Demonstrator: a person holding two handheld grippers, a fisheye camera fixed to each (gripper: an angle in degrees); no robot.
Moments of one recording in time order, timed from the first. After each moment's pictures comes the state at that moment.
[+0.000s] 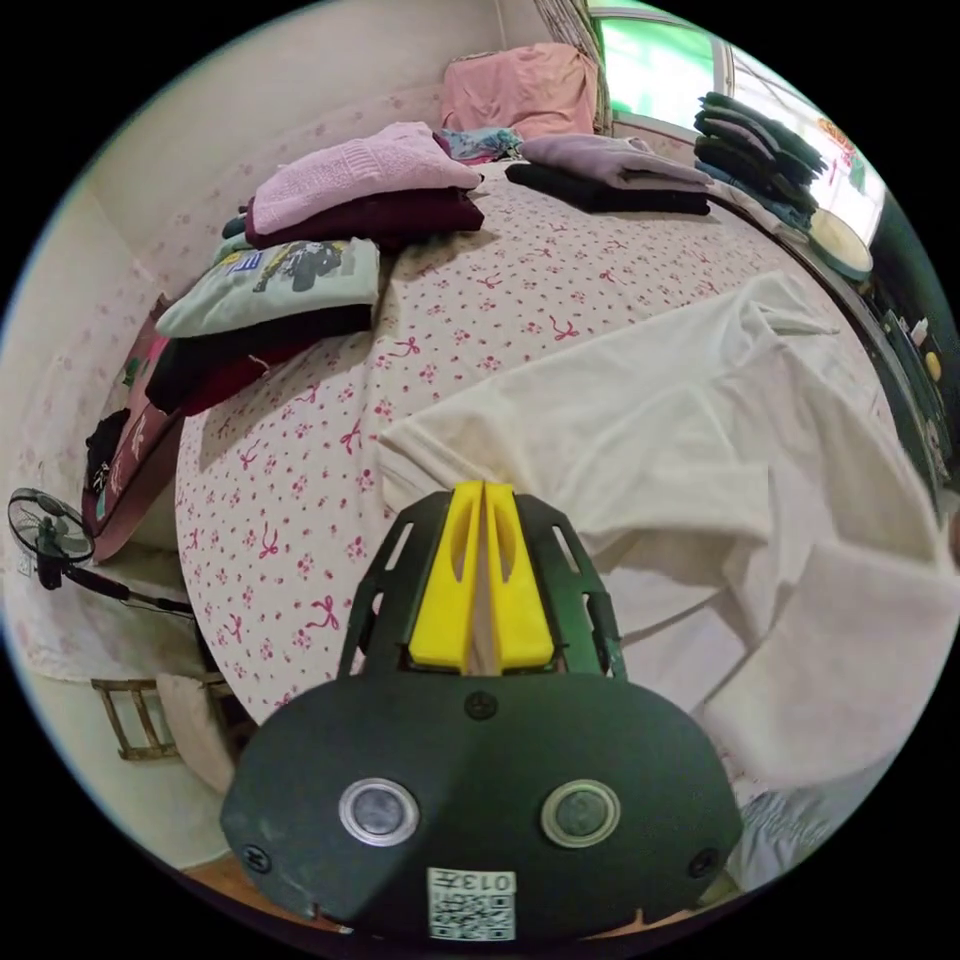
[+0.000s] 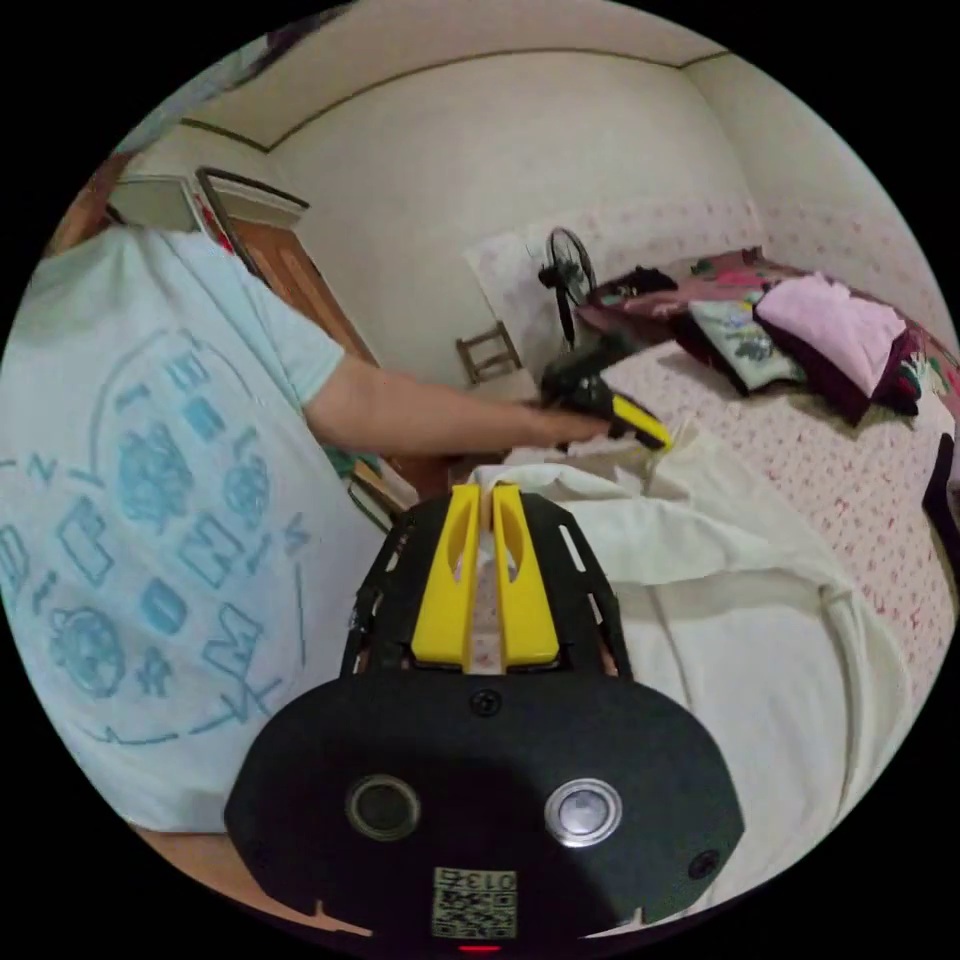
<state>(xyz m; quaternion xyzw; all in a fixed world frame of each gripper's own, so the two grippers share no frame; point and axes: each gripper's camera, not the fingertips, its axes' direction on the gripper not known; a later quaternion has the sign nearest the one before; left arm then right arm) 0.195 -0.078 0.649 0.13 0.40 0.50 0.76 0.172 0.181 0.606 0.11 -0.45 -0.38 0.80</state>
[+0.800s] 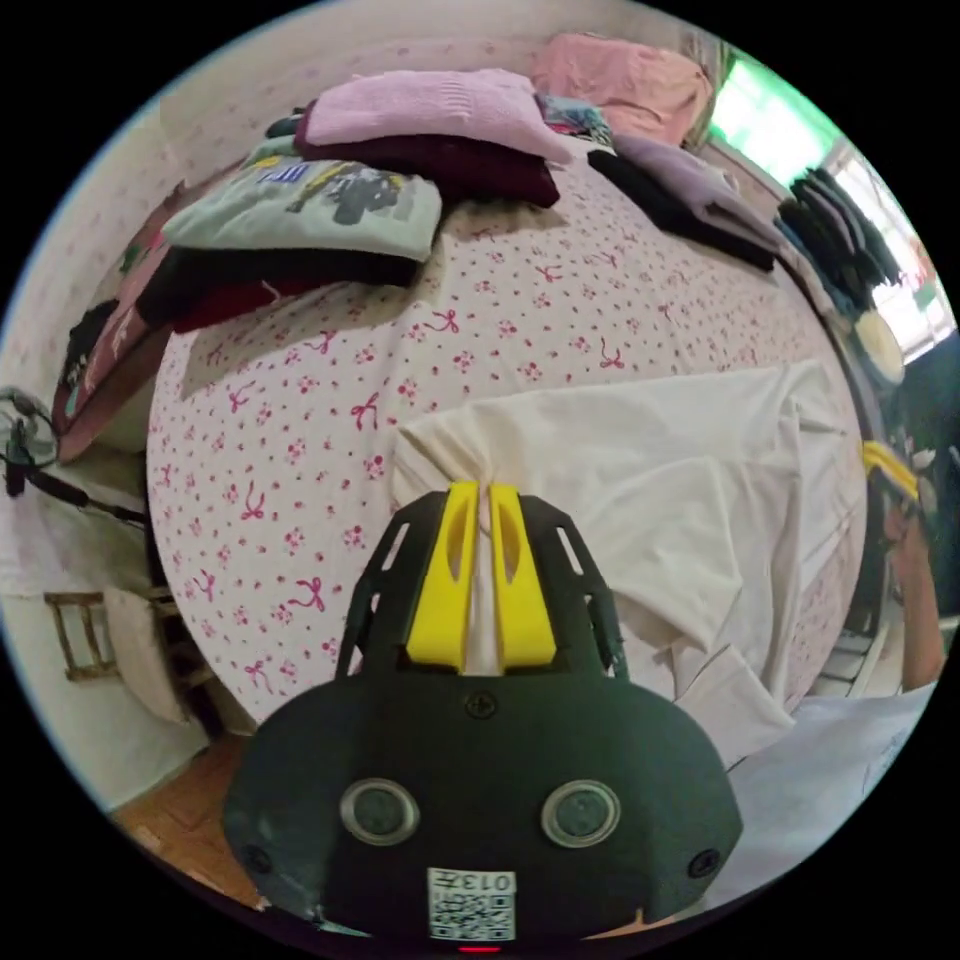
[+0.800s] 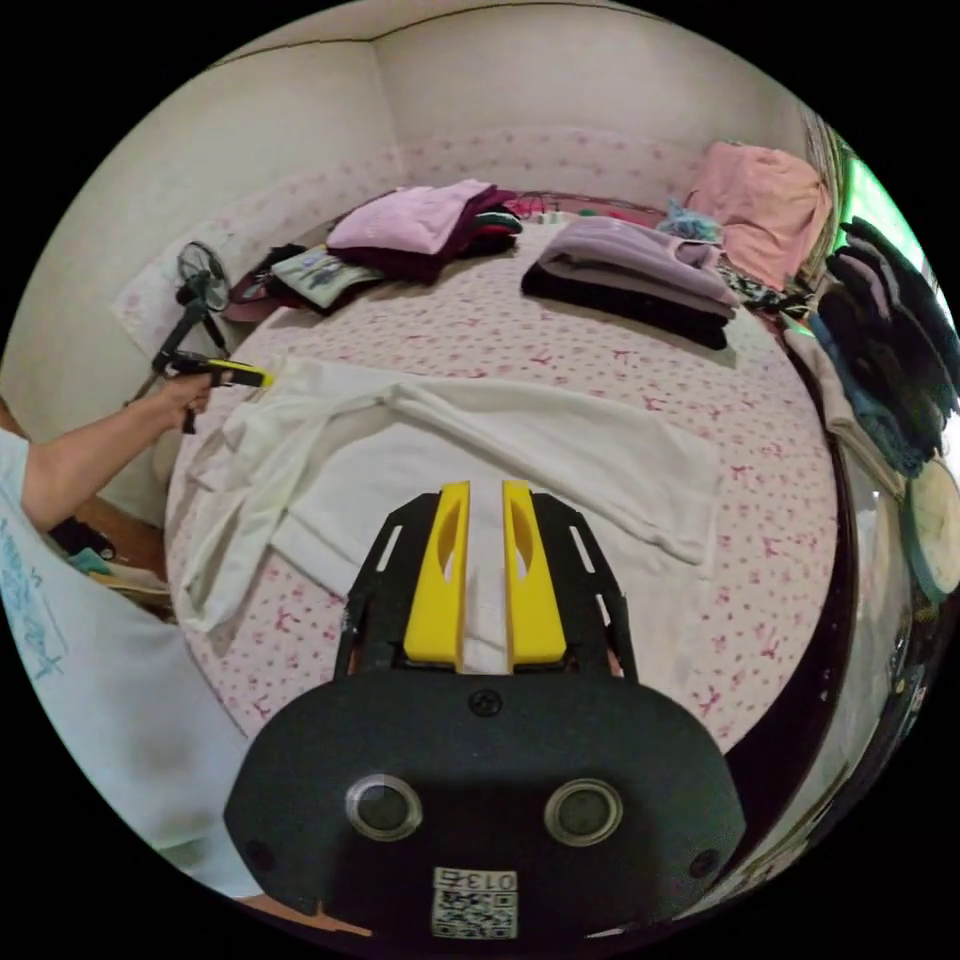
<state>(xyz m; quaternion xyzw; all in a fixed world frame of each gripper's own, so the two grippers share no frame) 0.220 -0.153 0.655 -0.01 0.42 0.44 0.79 0.319 0.180 0.663 0.09 -0.10 -0.08 0.99</state>
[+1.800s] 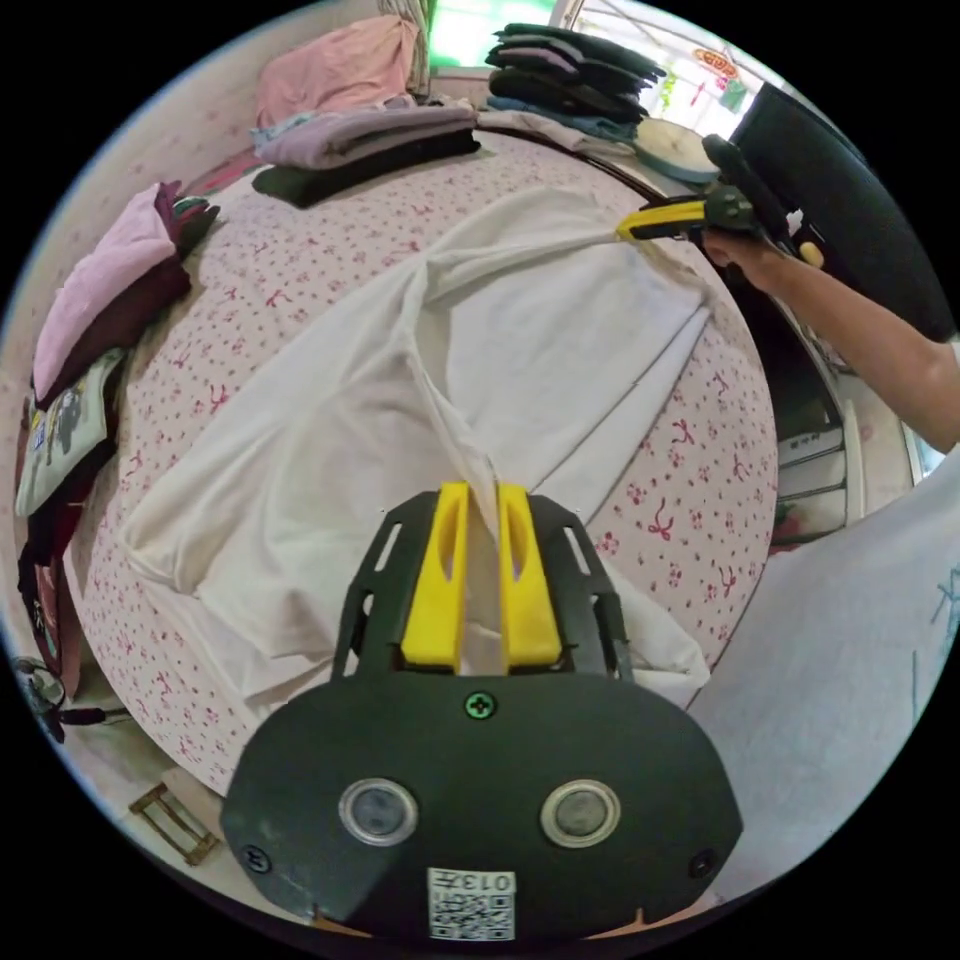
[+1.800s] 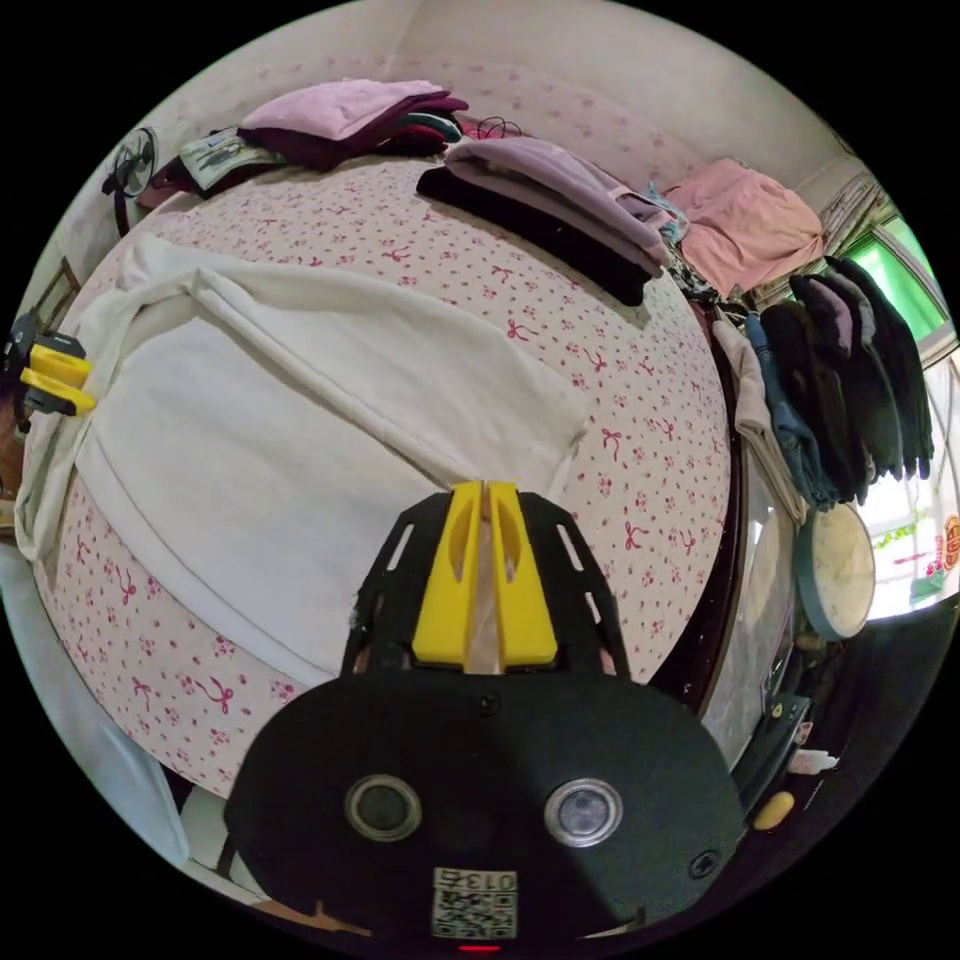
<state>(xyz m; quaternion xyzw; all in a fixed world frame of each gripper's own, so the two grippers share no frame) 0.260 -0.017 0.520 0.06 0.45 0.64 0.61 0.373 0.166 0.702 0.01 0.10 -0.14 0.99</state>
